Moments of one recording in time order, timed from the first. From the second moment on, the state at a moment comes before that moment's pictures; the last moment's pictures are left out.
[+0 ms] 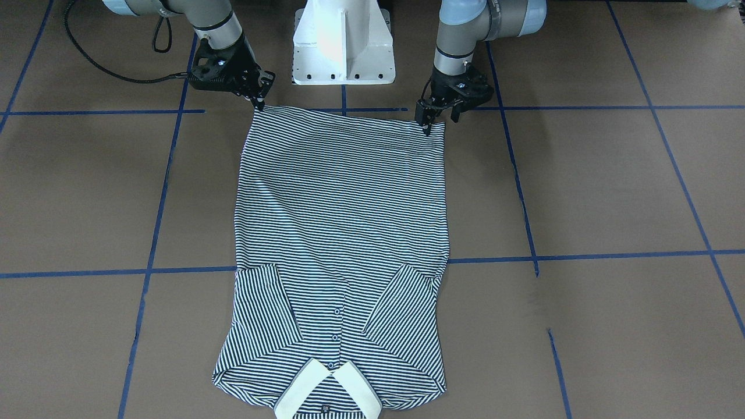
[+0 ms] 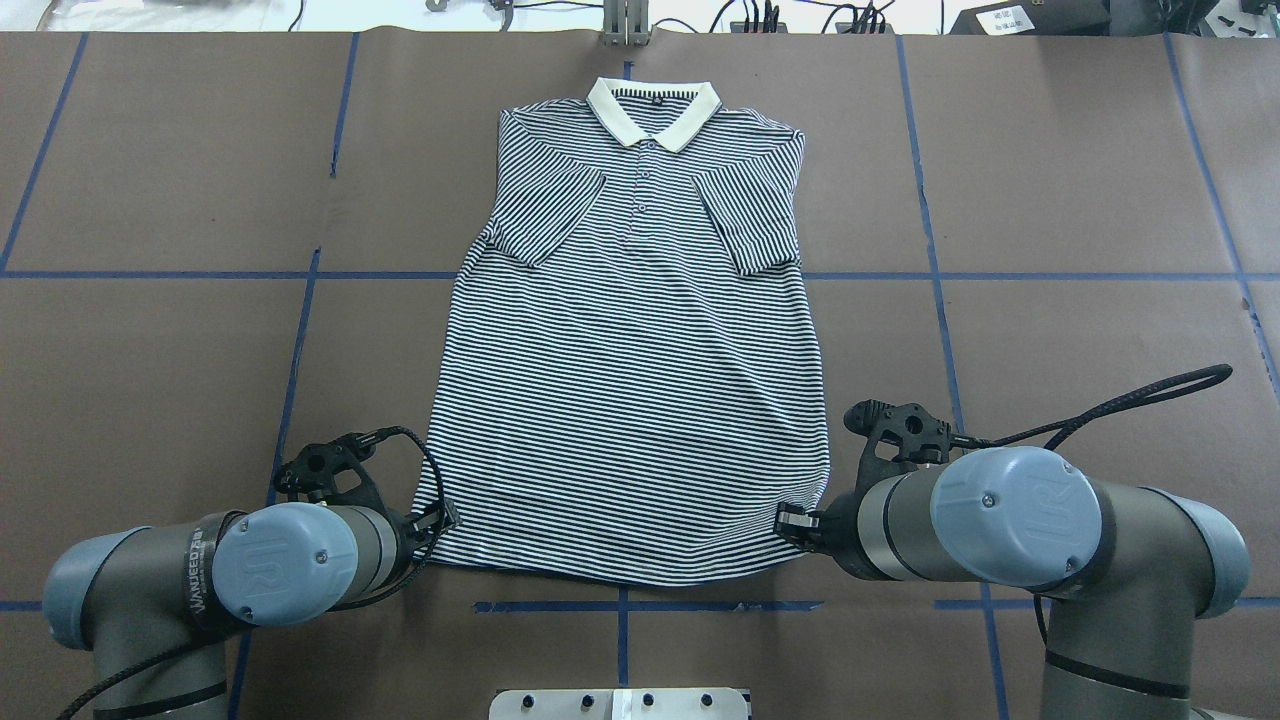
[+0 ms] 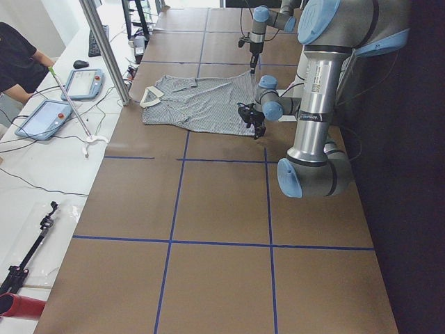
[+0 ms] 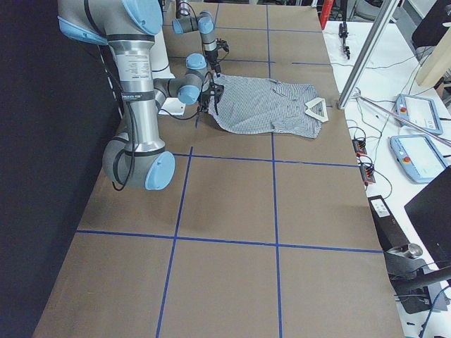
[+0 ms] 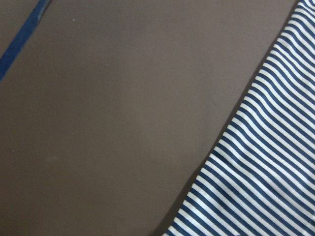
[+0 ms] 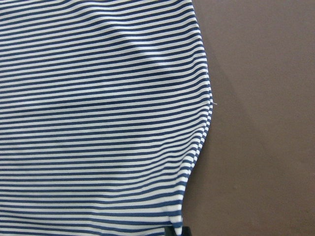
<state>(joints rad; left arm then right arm) -0.23 -1.80 -1.98 -1.70 -1.56 -1.89 0.29 -1.39 2.14 -1.39 1.74 1.65</state>
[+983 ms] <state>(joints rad) -0.23 -1.81 -2.00 -1.70 -1.56 -1.88 0.30 -1.39 2.14 -1.40 1.74 1.65</state>
